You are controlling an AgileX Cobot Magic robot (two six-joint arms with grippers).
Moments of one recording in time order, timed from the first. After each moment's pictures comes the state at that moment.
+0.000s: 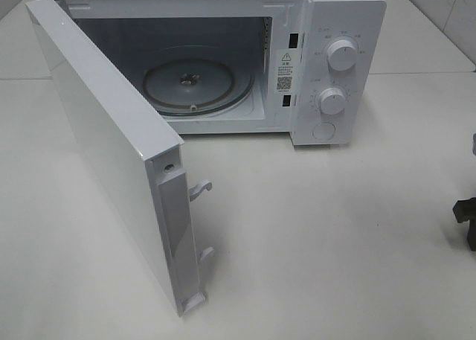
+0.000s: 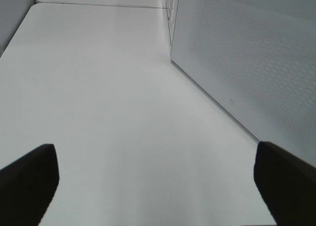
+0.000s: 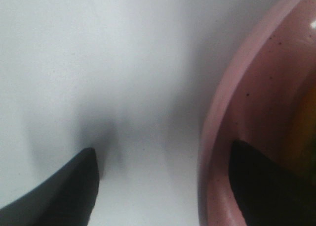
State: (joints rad) left arm 0.07 -0.01 -0.52 -0.14 1.09 0.08; right arm -0.15 1.77 -0.70 -0.22 0.40 0.05
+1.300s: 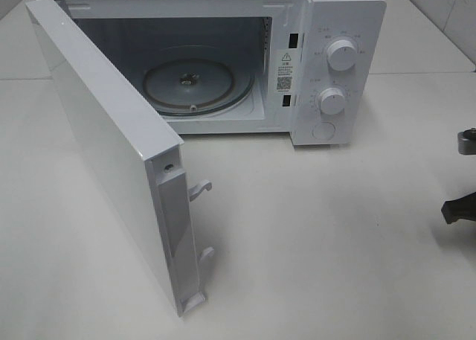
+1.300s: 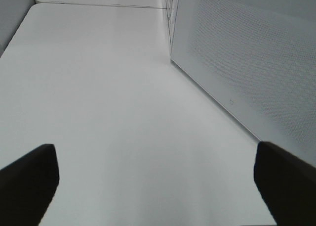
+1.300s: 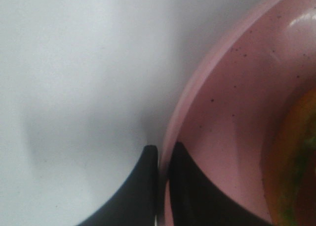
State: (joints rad) left arm 0.07 -0.01 -0.52 -0.14 1.09 0.08; right arm -0.05 1.75 -0.71 -0.31 0.46 0.18
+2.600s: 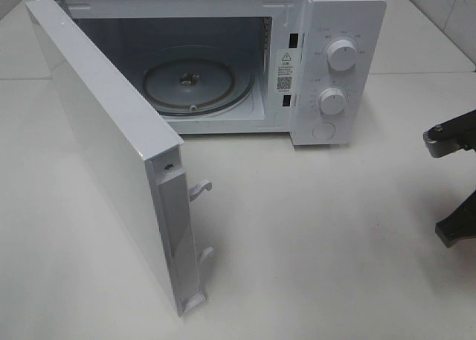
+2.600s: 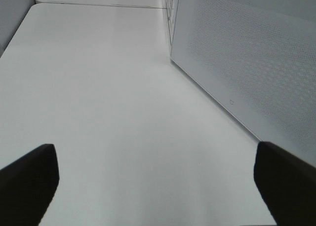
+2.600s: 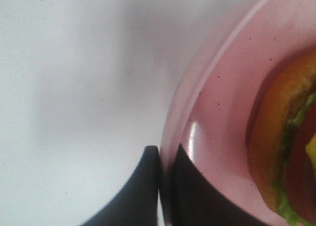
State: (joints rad) left arm 0.07 -0.01 -0.52 -0.14 1.09 0.08; right arm 0.35 1.47 -0.65 -0.57 0.80 0.45
